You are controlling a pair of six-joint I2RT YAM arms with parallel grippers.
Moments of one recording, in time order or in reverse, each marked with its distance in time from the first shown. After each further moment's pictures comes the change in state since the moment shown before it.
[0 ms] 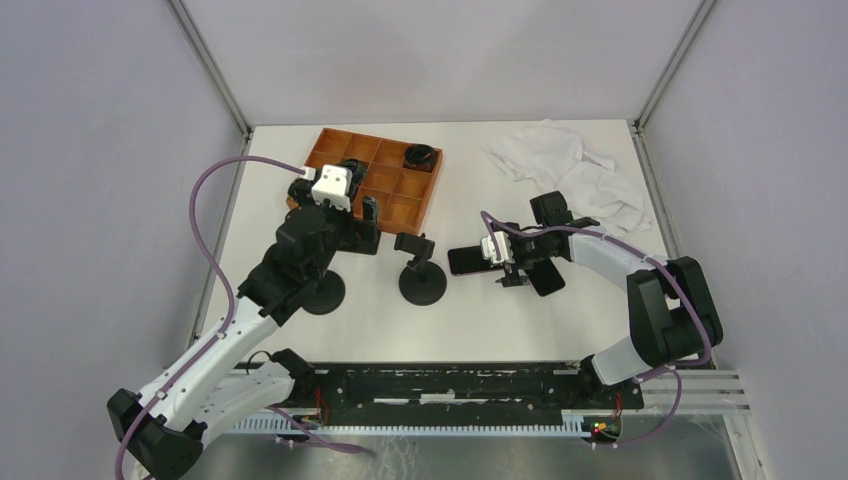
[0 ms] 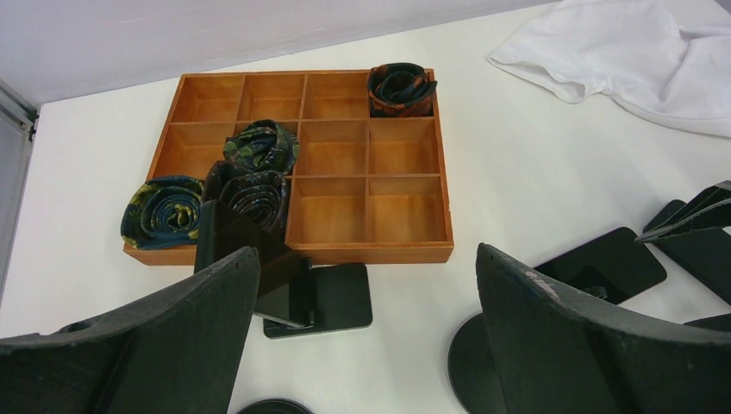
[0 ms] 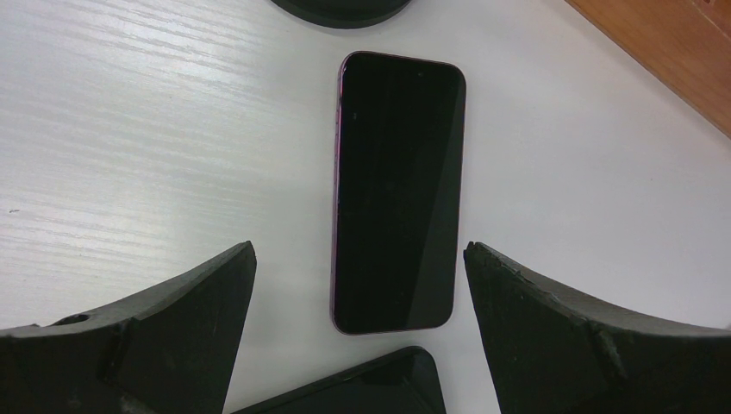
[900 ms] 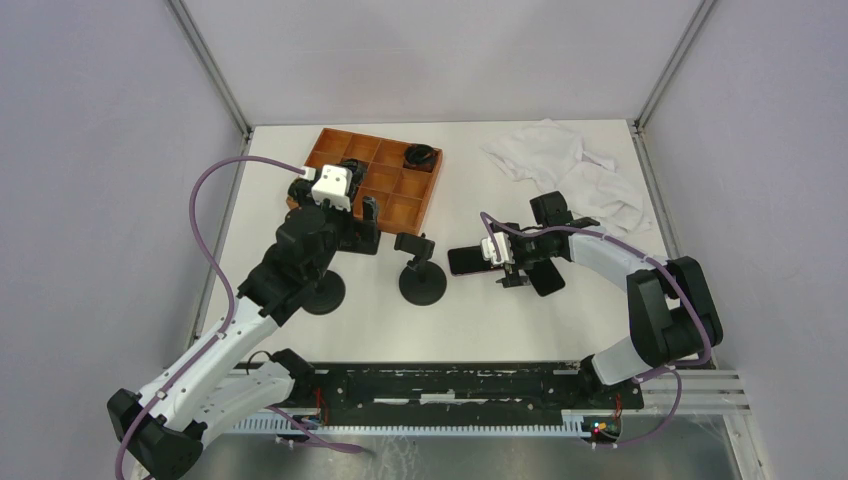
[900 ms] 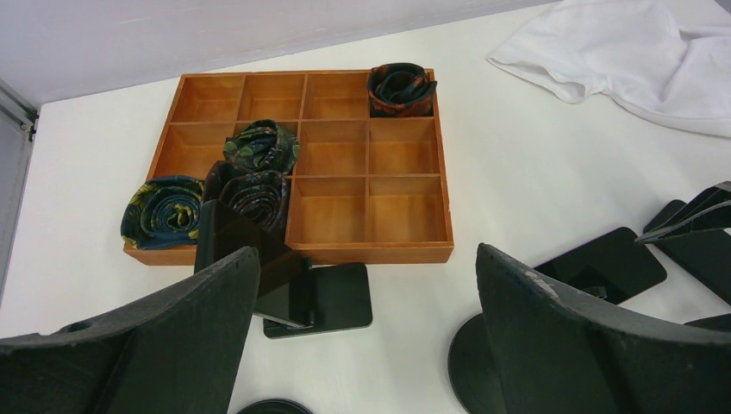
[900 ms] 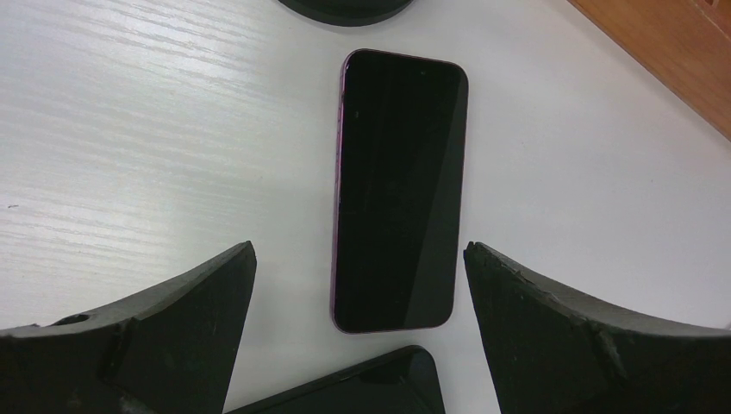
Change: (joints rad) left arm 0.000 0.000 0.000 0.000 0.000 0.000; right arm 0.000 0.000 0.000 -0.004 0.003 -0.012
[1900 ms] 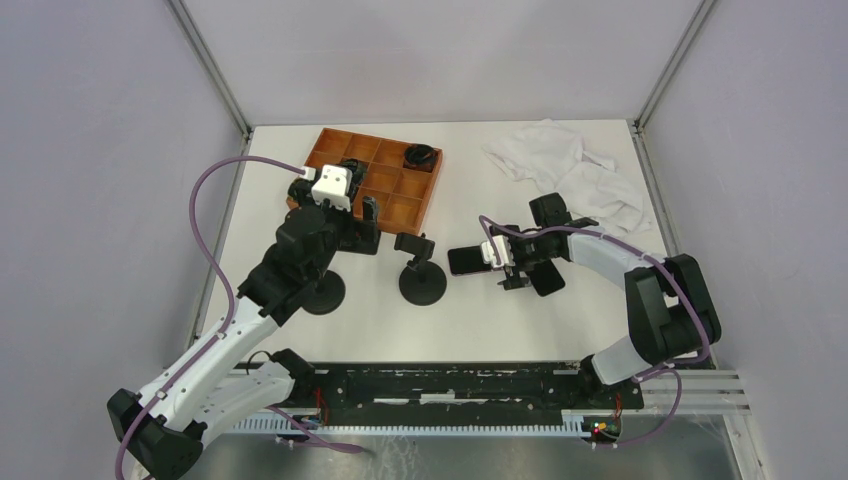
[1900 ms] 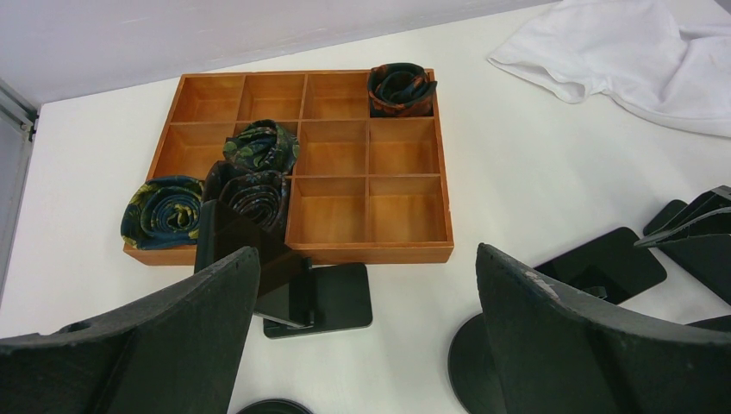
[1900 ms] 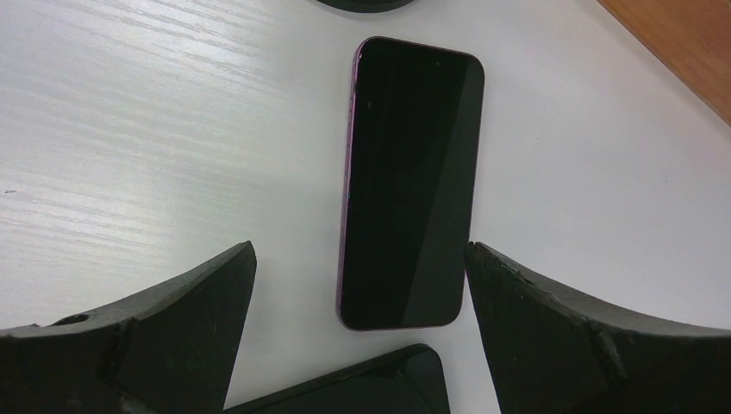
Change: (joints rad) left arm 0.000 0.000 0.000 0.000 0.000 0.000; right arm 0.000 0.010 -0.004 -0.014 0.014 -0.034
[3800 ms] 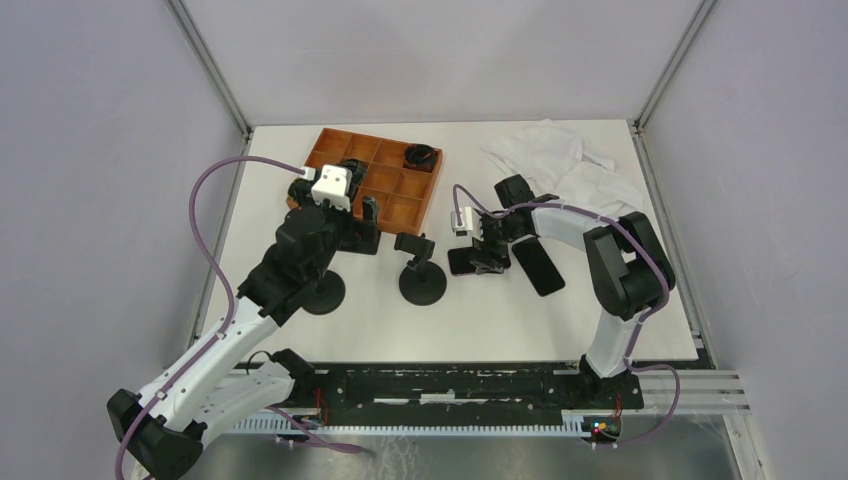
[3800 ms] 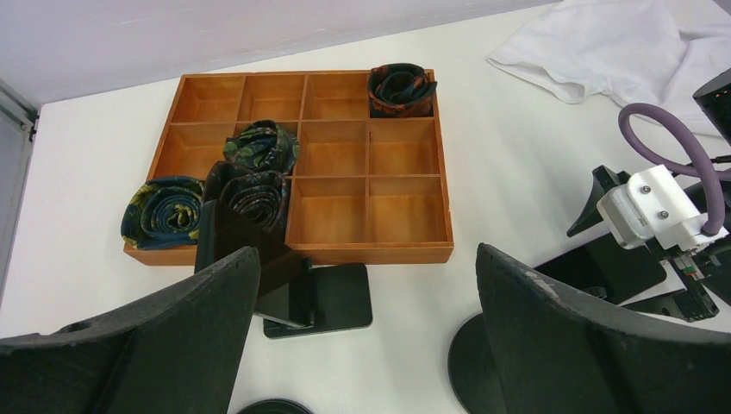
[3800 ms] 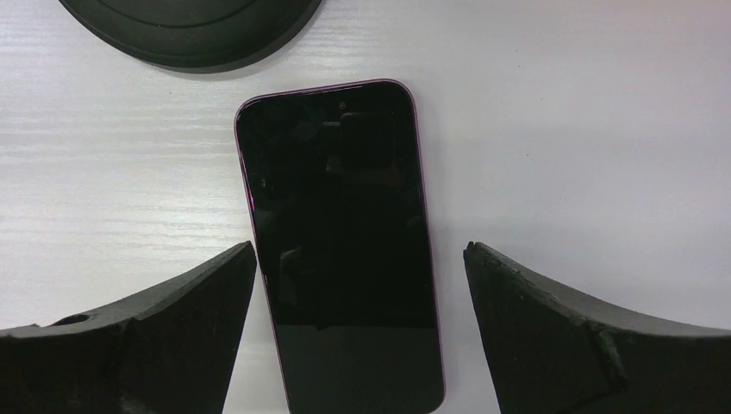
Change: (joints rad) left arm 0.000 -0.001 0.000 0.000 0.000 0.000; right arm 0.105 0.307 0.280 0.005 0.114 0.389
